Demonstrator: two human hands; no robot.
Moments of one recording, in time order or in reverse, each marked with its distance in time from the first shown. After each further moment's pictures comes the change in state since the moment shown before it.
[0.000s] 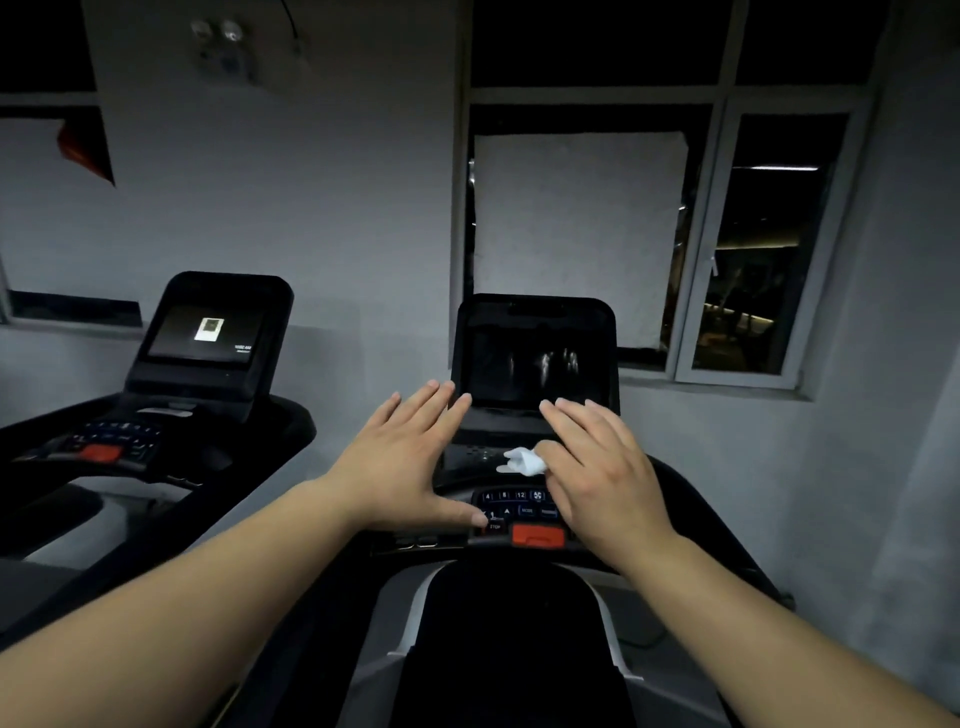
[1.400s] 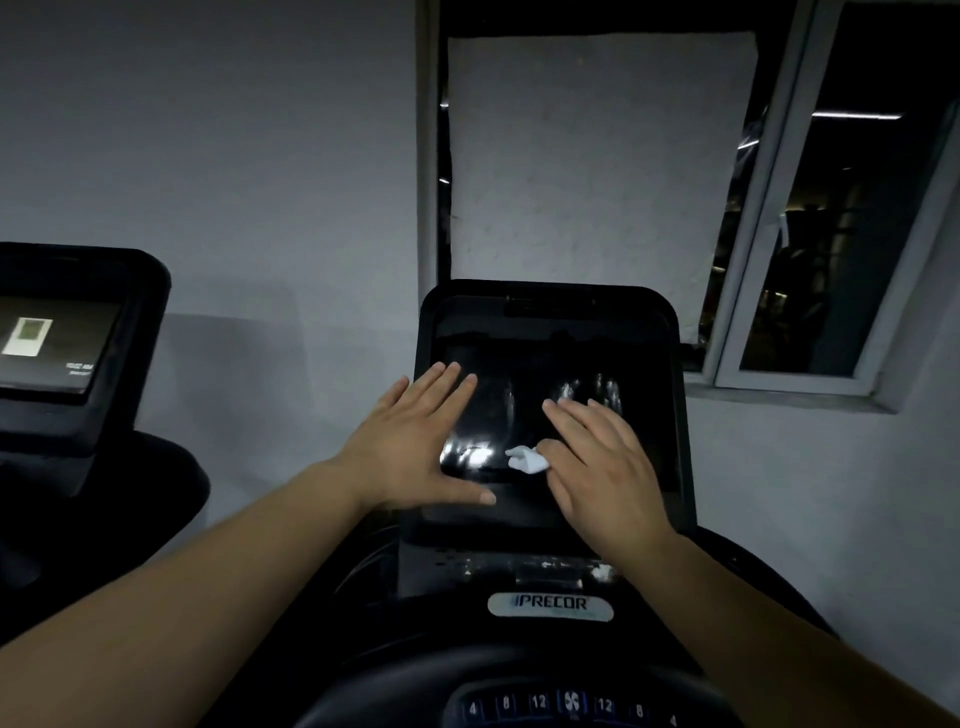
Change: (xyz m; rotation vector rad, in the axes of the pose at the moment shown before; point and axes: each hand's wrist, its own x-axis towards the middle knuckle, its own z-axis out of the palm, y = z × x) left_hand 0.428 -0.200 0.239 -0.091 -0.034 0.031; right_hand 0.138 0.253 0.424 0.007 -0.090 0.057
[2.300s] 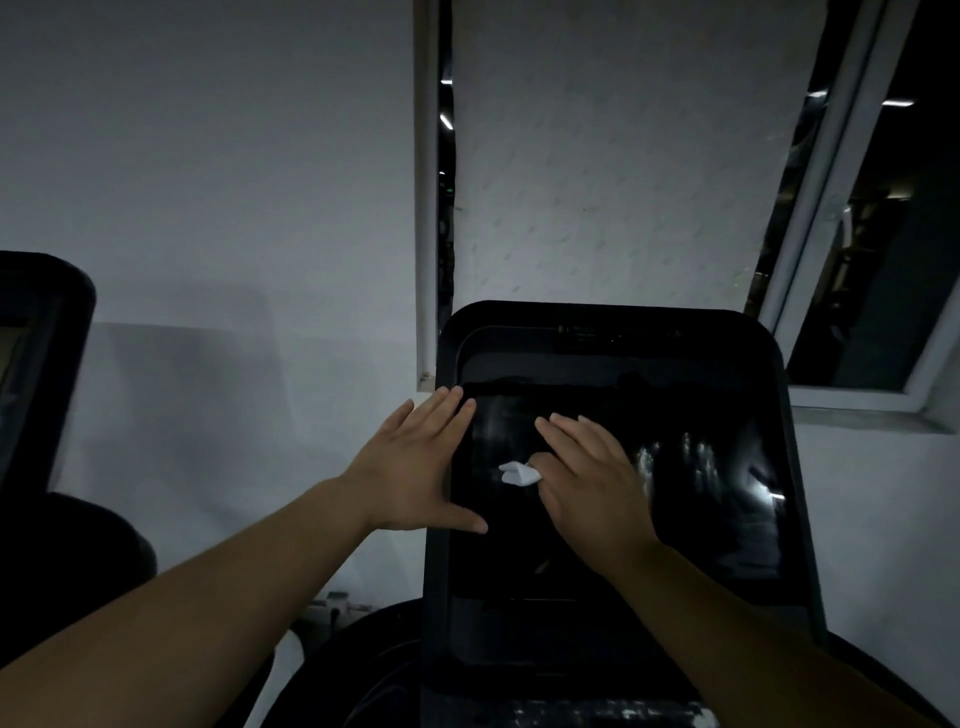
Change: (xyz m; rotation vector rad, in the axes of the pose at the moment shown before) left_hand 0.155 -0.172 0.095 -0.020 -0.064 0.065; right_hand 0.129 0.044 0.206 -0.052 -0.057 0.049
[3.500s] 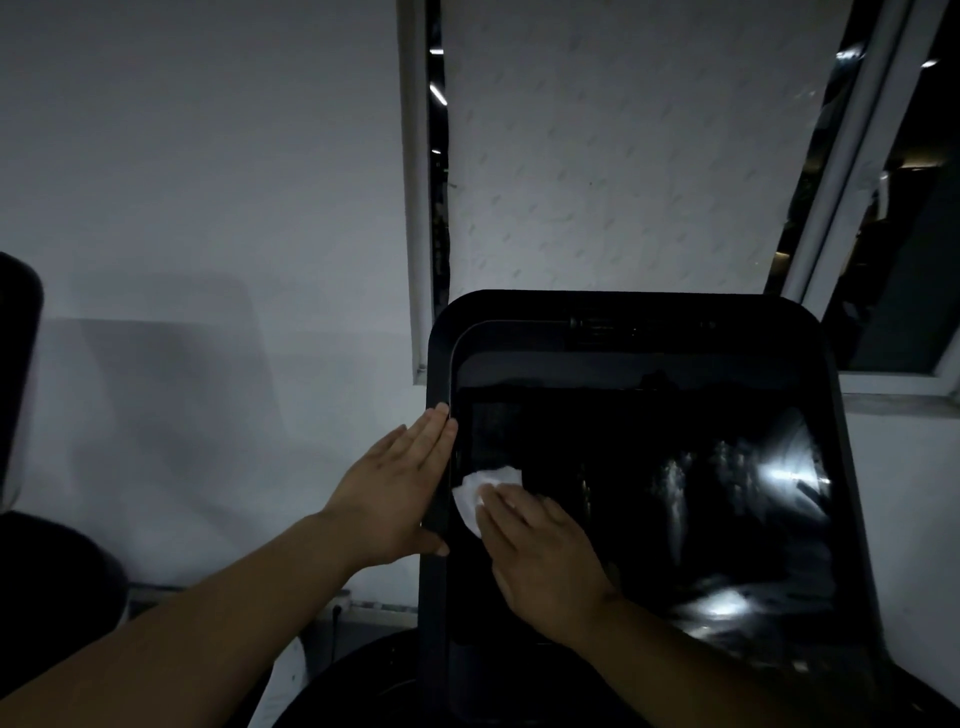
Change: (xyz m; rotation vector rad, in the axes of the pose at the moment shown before) left_hand 0.031 -0.037 0.057 0.051 -0.005 0.009; right_hand -0.014 -0.029 0.091 0.023 -0.170 -0.165
